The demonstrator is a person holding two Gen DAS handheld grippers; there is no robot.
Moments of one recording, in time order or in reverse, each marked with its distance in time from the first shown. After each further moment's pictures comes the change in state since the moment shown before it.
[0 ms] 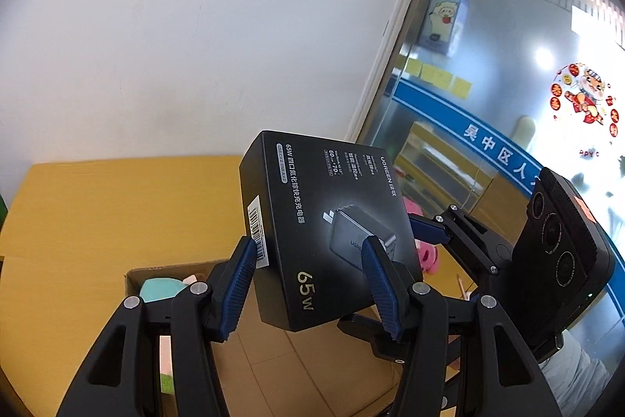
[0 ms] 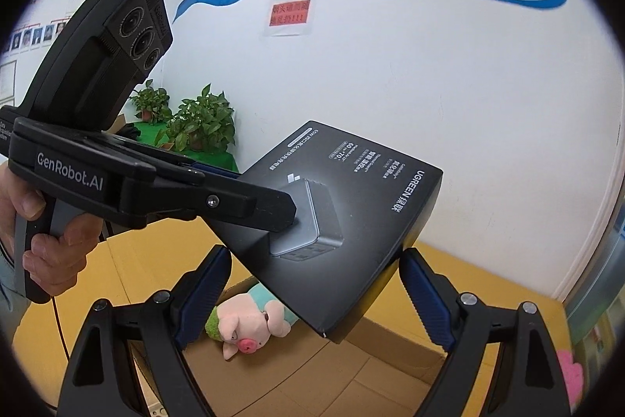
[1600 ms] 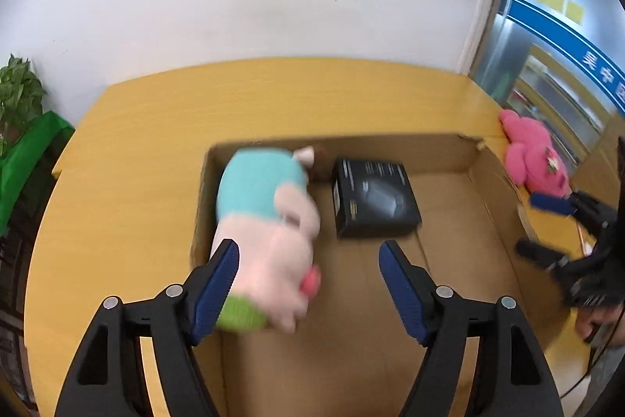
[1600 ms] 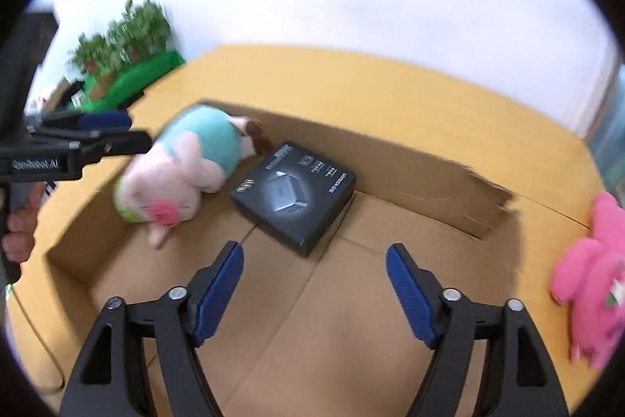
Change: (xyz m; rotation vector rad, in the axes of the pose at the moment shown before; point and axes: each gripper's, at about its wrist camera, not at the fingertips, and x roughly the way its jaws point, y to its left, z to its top) left arm 0.043 0.061 -0.143 -0.042 0.212 0.403; right arm 0.058 -0.052 -0.151 0.253 0.406 -0.051
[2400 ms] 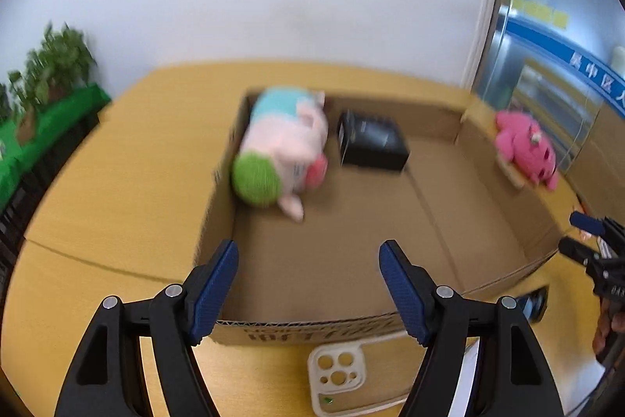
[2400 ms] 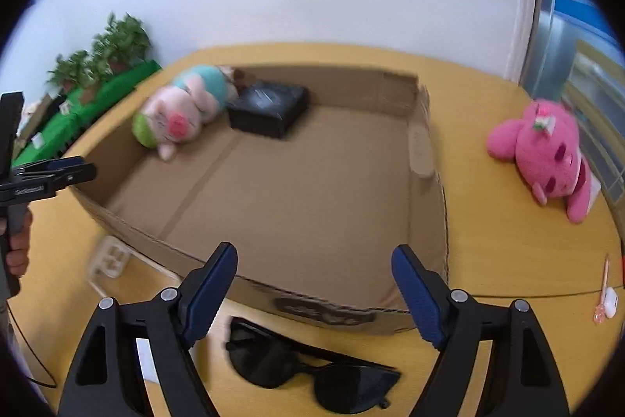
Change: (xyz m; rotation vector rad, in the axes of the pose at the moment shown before) left arm -0.077 -0.037 -0.136 -0.078 -0.205 0.094; right arm -0.090 0.009 -0.127 0.087 -0.086 -0.140
